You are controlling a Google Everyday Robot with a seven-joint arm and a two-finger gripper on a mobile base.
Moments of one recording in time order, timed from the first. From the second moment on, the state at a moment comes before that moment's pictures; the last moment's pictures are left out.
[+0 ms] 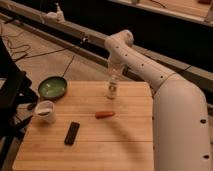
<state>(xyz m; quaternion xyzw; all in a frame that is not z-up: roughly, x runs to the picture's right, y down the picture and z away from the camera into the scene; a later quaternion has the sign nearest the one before) 0.077 -0.092 0.870 -0.16 -0.13 -0.59 0.78</state>
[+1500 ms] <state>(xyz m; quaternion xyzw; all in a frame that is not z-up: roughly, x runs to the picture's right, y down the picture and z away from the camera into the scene) 0.079 -0.092 0.877 -0.16 -0.11 -0.60 0.78</state>
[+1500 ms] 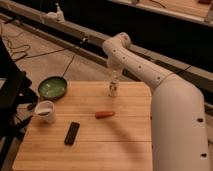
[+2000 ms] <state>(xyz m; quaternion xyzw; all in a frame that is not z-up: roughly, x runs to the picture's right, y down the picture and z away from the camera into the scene) 0.079 -0.090 0.877 -0.16 -0.11 -0.60 0.77</state>
